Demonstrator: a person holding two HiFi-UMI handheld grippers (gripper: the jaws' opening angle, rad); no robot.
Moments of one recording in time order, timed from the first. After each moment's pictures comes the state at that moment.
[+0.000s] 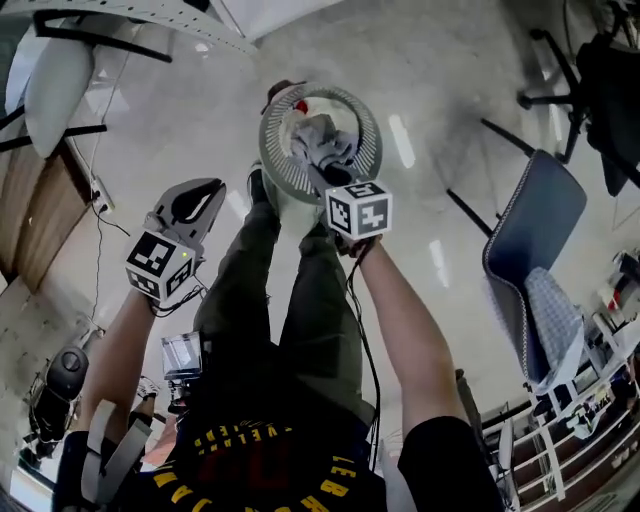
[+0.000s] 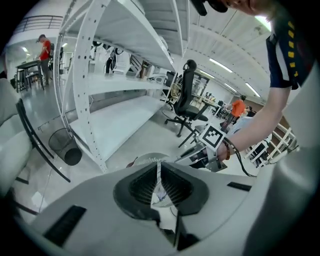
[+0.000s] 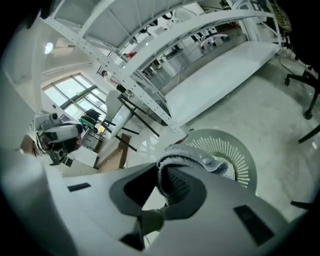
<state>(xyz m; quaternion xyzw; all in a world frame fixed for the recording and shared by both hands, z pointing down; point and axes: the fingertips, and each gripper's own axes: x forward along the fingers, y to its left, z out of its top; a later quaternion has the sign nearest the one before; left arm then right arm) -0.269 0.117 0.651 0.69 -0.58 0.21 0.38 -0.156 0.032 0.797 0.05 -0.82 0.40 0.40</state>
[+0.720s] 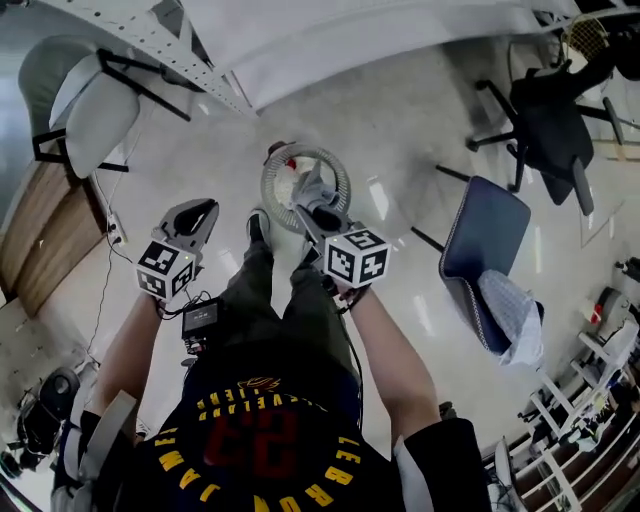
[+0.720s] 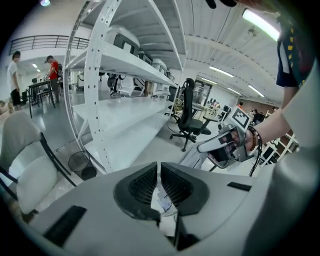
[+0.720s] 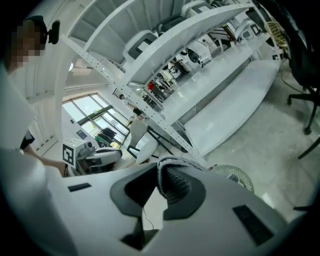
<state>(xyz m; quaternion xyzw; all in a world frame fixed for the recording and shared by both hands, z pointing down) -0.292 0.118 0.484 0.68 -0.63 0.19 0.32 -0.161 0.022 0.525 0.04 -0.87 0.41 0.27</state>
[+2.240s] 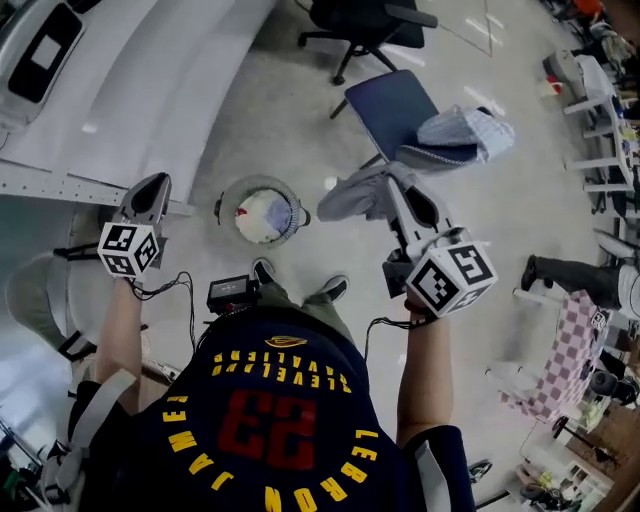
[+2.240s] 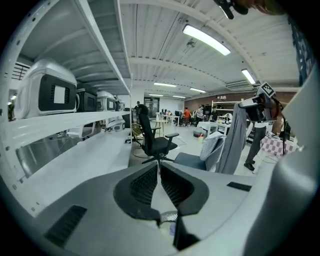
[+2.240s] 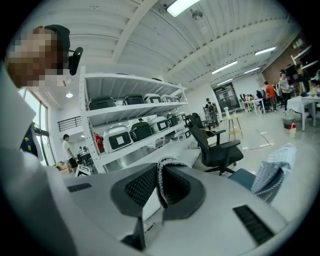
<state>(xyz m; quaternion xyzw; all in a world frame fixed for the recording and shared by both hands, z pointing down) -0.264 -0.018 0.316 0.86 -0.45 0.19 0.11 0.117 0.054 0.170 0.52 -0.83 0.20 0.03</state>
